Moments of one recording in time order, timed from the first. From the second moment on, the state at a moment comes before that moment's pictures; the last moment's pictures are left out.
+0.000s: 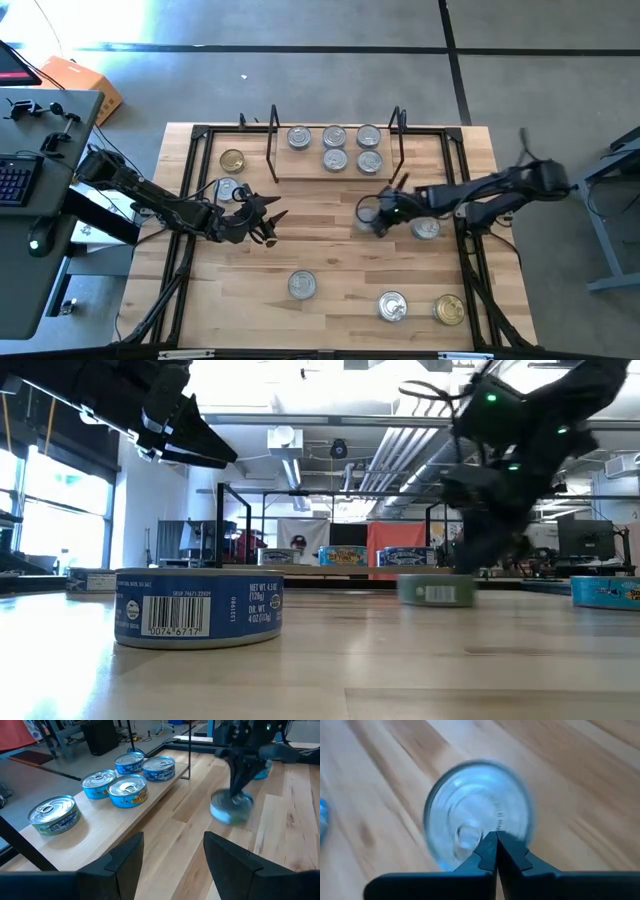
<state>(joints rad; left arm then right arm) -0.37 1.18 0.52 0.14 -0.89 -0.31 -0.02 1.40 0.55 -0.13 0.05 0.79</state>
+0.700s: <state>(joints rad) -0.37 1.29 0.52 0.18 -0.45 -0.29 0.06 1.89 1.15 0.03 0.33 0.30</state>
